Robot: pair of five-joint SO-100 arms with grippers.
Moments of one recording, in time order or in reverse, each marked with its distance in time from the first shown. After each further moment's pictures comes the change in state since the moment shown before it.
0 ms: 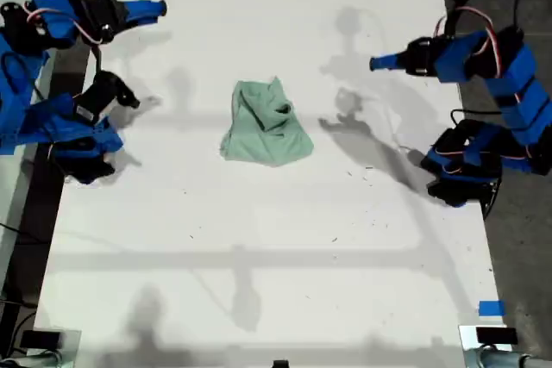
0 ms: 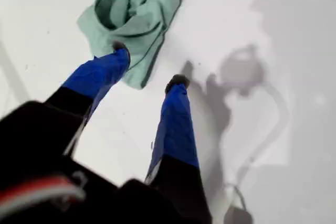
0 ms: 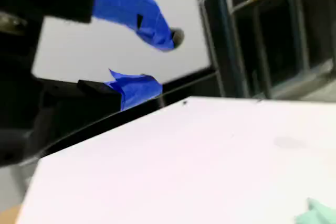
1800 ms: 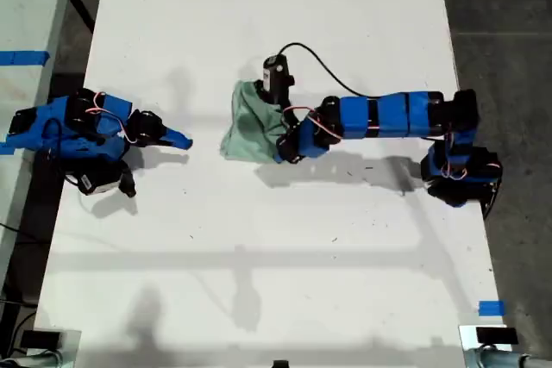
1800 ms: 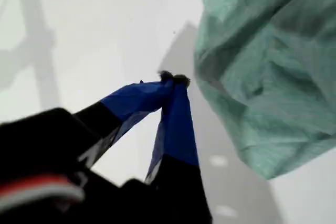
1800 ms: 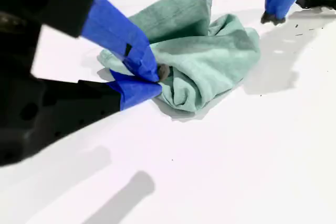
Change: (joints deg) arm 0 32.7 43.5 65.7 -6.6 -25.8; arm 1 -30.7 -80.2 -37.3 -24.5 0.6
